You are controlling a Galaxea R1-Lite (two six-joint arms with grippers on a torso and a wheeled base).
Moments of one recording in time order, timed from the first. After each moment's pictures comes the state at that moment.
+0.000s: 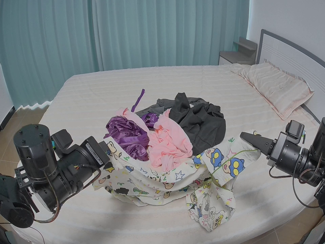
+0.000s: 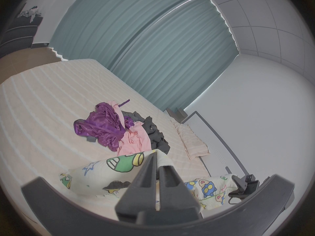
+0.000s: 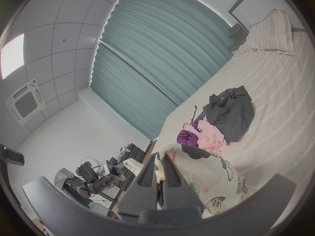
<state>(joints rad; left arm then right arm) -0.65 1.47 -0.44 -0.86 0.28 -0.81 0.49 1.44 -0.34 -1.08 0.25 0.78</state>
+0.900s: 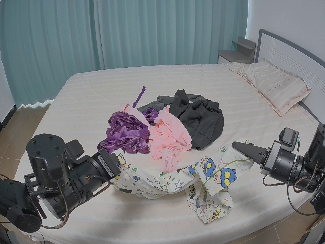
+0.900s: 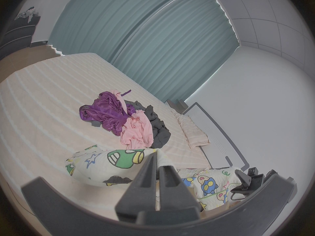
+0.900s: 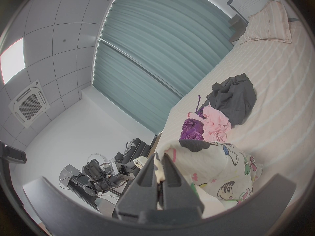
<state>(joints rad) -0.70 1.53 -0.42 -0.87 0.28 -0.82 0.56 1.48 -0.30 -1.14 0.25 0.82</state>
